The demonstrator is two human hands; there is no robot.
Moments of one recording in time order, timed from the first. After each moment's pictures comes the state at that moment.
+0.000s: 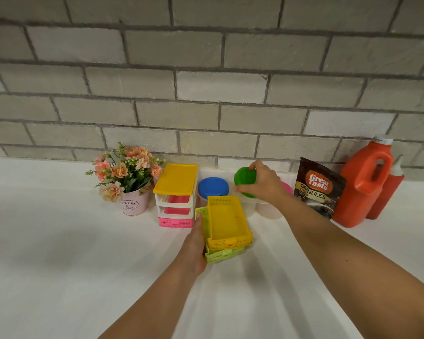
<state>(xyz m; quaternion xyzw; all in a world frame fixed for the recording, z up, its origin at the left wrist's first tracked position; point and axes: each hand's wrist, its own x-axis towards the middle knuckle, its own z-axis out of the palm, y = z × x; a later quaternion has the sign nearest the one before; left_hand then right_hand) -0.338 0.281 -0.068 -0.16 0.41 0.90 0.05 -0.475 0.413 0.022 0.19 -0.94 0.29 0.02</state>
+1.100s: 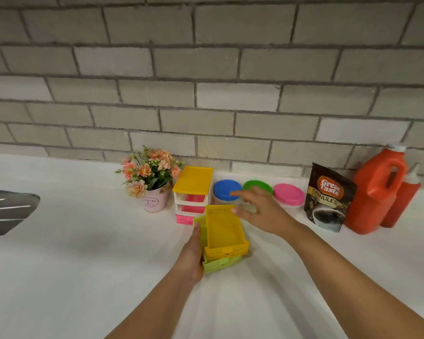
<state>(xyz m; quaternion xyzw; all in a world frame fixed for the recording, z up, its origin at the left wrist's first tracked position) -0.303 0.267 -0.079 -0.24 0.39 0.89 0.01 -0.392 0.418 0.019 0.41 -0.86 0.32 -0.01</state>
